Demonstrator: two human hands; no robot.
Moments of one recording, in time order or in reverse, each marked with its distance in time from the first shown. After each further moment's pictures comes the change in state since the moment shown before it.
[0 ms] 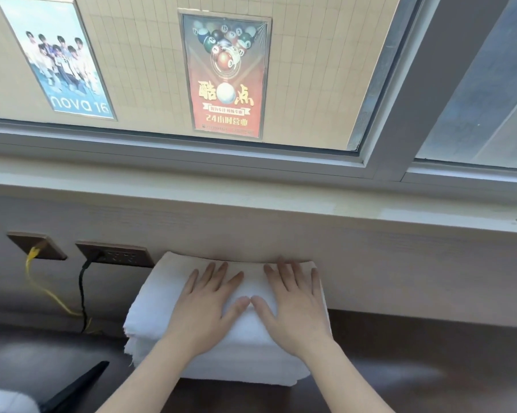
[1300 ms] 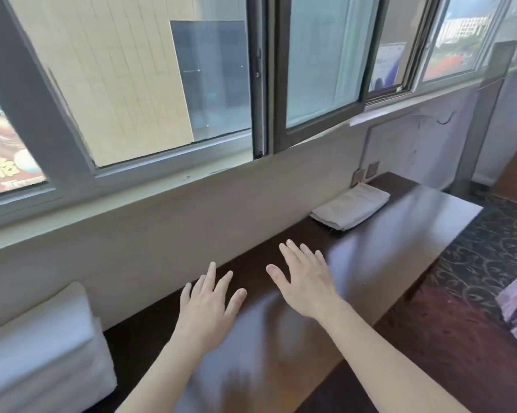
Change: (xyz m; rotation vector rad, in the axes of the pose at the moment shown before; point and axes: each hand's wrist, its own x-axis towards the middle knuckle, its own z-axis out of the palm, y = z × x) left_hand -0.092 0.400 0.038 -0.020 -0.101 0.470; right_hand -0.342 0.275 -0.109 0.104 0.251 0.672
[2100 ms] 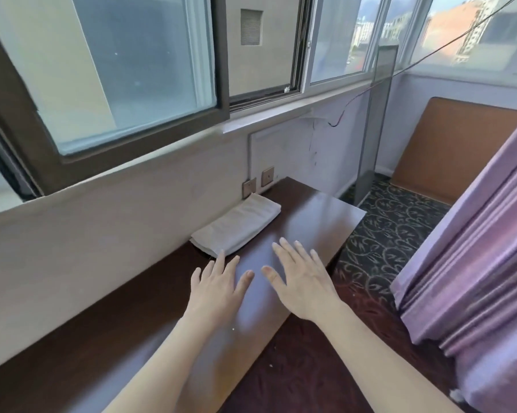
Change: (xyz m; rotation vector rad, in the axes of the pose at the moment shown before) left_hand 0.195 0.375 0.096 -0.068 -0.111 0.220; right_hand 0.045 0.358 -0.120 -0.067 -0.005 0.191
